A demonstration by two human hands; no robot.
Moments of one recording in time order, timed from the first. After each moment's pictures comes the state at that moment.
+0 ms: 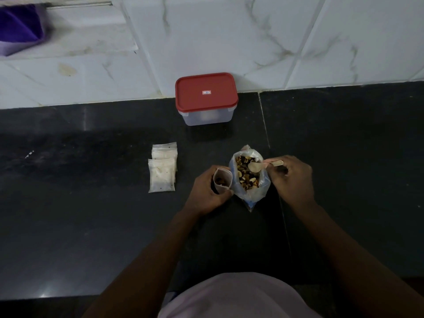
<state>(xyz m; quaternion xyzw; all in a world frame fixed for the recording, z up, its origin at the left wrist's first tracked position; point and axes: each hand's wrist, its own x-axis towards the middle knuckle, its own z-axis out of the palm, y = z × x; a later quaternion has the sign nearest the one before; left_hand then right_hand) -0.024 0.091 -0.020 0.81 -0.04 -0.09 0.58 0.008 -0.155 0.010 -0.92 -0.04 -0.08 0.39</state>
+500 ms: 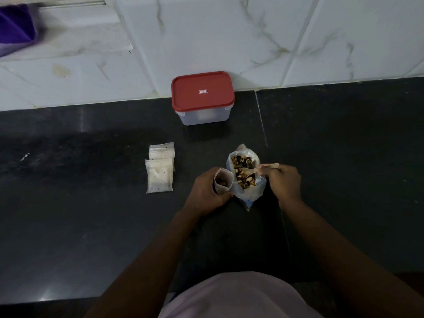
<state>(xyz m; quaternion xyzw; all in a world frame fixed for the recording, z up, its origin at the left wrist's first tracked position) -0.018 0.090 -0.032 0.86 -0.06 -0.10 0.50 0.011 -0.132 -0.003 -0.79 0.28 0.09 0.55</state>
